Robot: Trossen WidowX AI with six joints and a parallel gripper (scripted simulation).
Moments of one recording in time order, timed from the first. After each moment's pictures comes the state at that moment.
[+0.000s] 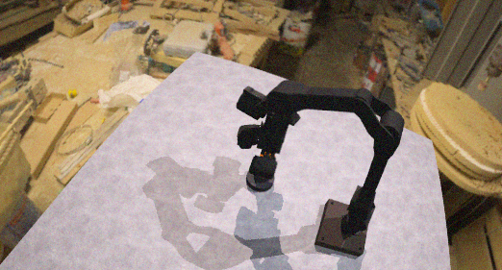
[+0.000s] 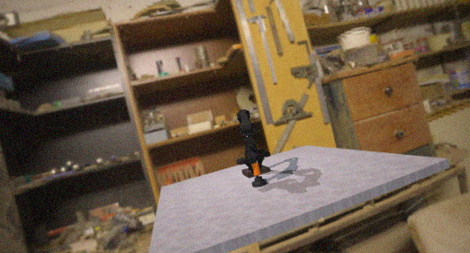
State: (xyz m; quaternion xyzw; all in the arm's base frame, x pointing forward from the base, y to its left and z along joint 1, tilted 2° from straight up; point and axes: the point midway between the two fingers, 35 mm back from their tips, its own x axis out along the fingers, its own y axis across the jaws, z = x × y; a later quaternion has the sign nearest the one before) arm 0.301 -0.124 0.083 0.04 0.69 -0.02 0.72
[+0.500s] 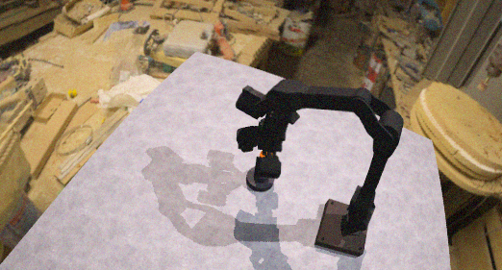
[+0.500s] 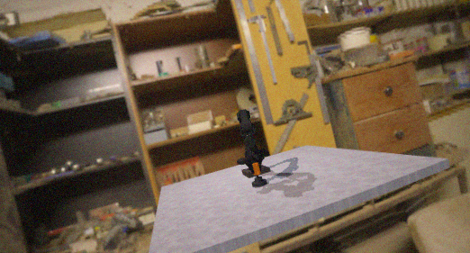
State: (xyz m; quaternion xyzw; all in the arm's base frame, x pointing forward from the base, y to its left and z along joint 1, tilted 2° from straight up) arm 0.302 -0.124 0.085 -0.03 0.69 0.05 0.72
